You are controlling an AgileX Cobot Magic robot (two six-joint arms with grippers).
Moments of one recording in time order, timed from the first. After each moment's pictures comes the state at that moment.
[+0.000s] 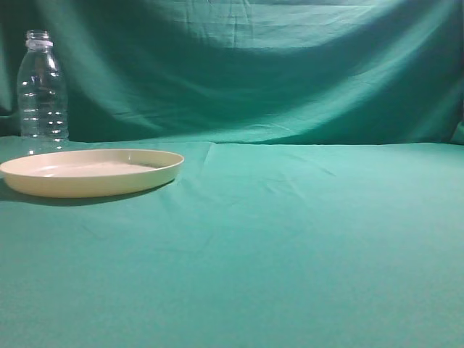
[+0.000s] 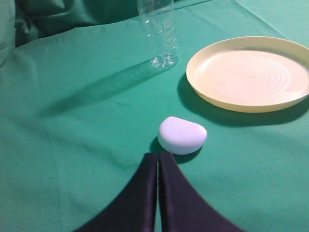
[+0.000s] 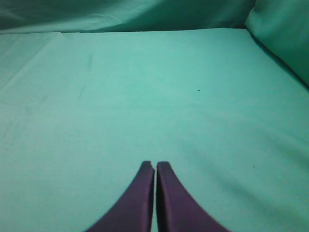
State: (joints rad) left arm 0.00 -0.02 0.02 -0.05 0.35 0.33; right arm 0.10 -0.01 0.03 -0.02 0.38 0.07
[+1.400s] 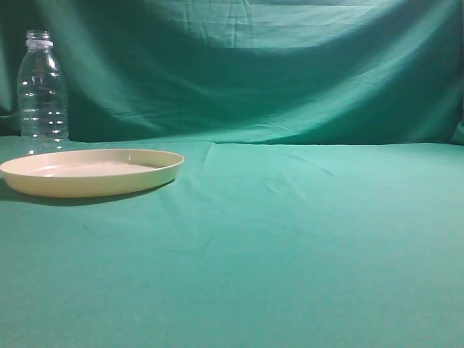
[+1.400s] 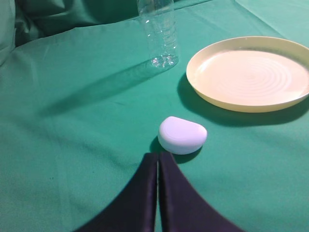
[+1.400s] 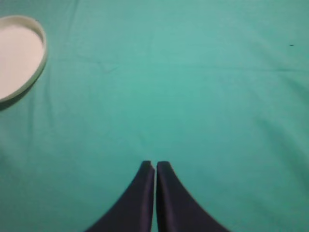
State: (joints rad) left arm 0.00 -0.02 0.02 -0.05 0.35 0.33; right arm 0.18 0.82 -0.65 0.31 0.76 -0.13
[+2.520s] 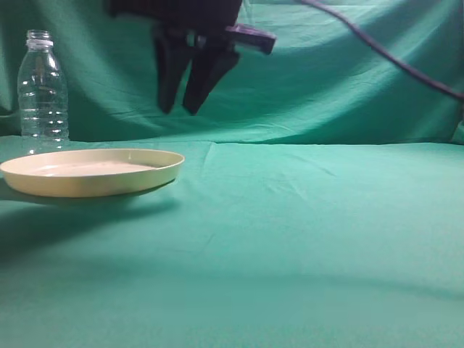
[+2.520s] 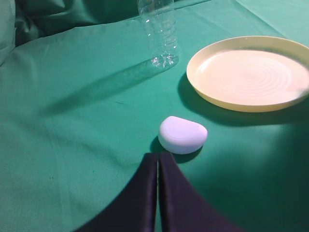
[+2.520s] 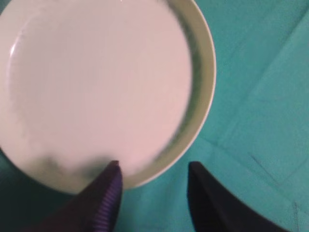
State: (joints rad) left arm 0.00 -0.02 0.02 -0.05 0.35 0.33; right arm 0.73 2.03 -1.63 0.08 0.78 0.03
